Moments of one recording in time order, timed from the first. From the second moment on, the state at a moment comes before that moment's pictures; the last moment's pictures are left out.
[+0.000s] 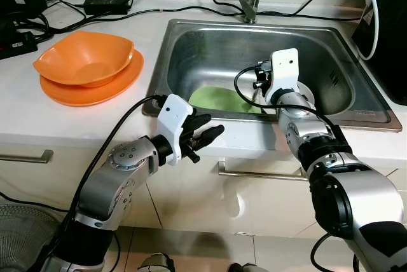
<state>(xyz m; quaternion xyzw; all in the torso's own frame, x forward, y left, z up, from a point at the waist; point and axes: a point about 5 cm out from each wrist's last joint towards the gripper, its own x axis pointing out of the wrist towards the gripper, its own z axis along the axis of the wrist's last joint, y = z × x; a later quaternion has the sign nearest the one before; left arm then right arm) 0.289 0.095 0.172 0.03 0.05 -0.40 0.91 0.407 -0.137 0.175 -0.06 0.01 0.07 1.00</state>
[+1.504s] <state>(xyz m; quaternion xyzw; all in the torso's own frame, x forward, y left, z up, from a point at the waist) 0.345 0.183 0.219 0.39 0.00 -0.01 0.92 0.380 -0.113 0.154 0.02 -0.06 0.14 0.99</state>
